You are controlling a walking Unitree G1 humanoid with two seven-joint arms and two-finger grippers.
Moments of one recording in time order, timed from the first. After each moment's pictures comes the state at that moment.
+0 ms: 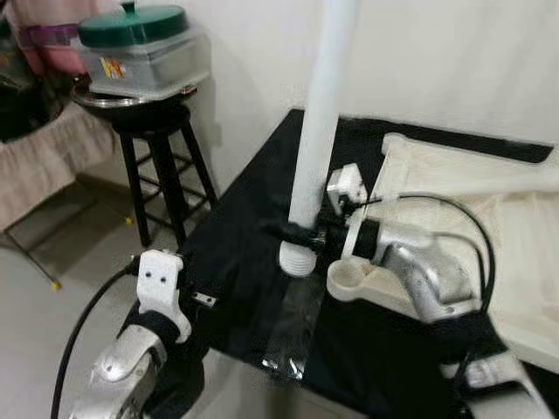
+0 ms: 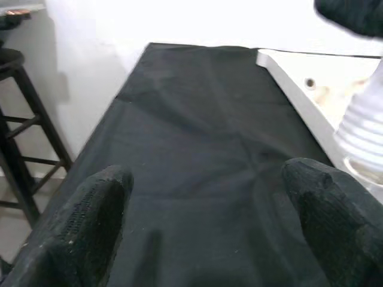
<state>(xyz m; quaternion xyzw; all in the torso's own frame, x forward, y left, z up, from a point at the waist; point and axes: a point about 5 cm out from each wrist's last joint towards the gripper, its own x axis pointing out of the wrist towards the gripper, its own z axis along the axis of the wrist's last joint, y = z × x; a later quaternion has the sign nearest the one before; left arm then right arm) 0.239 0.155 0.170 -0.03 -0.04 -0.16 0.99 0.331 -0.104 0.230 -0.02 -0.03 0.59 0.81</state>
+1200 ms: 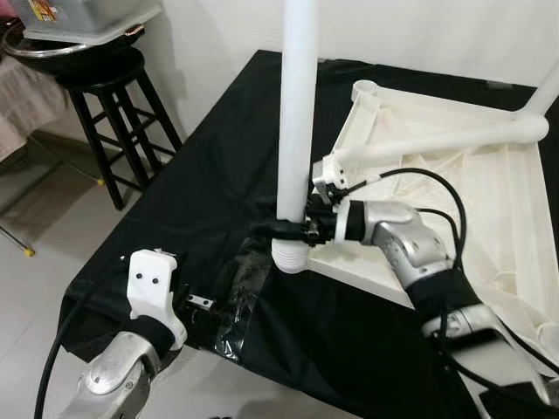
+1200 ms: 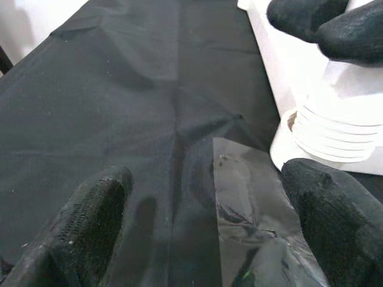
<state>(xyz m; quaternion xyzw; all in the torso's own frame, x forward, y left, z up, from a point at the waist) 0.213 0.155 0.176 -0.03 -0.01 -0.14 0.99 0.353 -0.090 0.227 -0.05 -0.02 0.65 0.76</state>
